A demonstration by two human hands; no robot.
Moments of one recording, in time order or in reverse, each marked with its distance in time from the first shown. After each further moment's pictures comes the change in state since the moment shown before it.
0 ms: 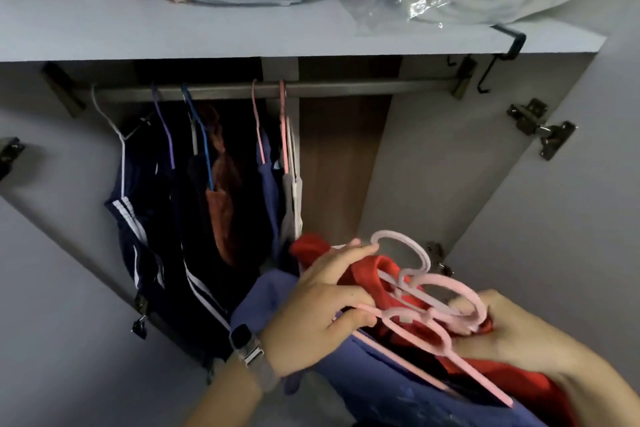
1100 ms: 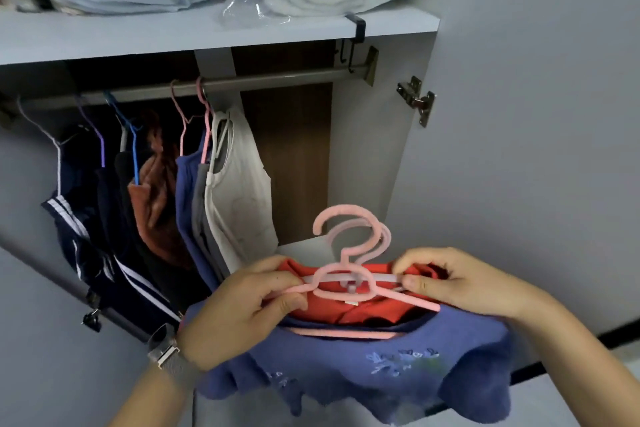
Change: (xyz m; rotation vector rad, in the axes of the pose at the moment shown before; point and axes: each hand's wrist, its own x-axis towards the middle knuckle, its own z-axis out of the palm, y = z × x) left_hand -0.005 0.089 0.035 -0.081 -0.082 -0.069; right_hand -0.099 0.004 -0.055 -0.220 0.048 -0.082
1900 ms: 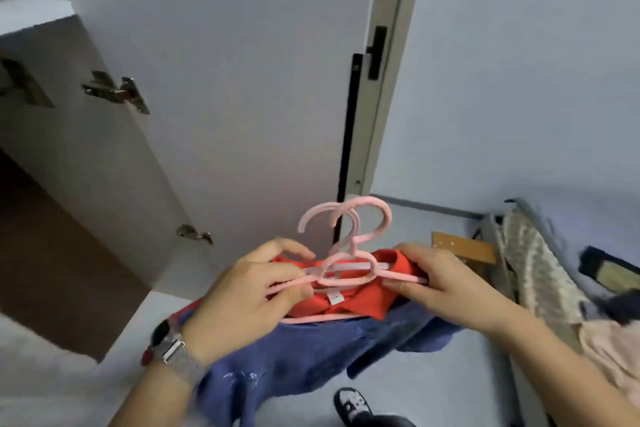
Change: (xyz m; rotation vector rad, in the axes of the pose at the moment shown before) left_hand 0.056 0.044 0.077 -0.114 -0.639 0.596; right_hand -0.177 -0.061 0.190 -0.233 0.987 0.666
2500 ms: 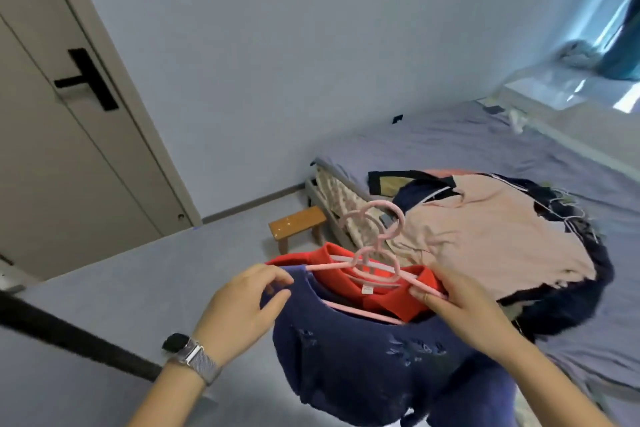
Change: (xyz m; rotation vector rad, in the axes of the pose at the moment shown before) left_hand 0.152 0.144 0.253 0.089 -0.467 0.305; right_hand -0.311 0.152 -0.060 0.014 0.641 0.781
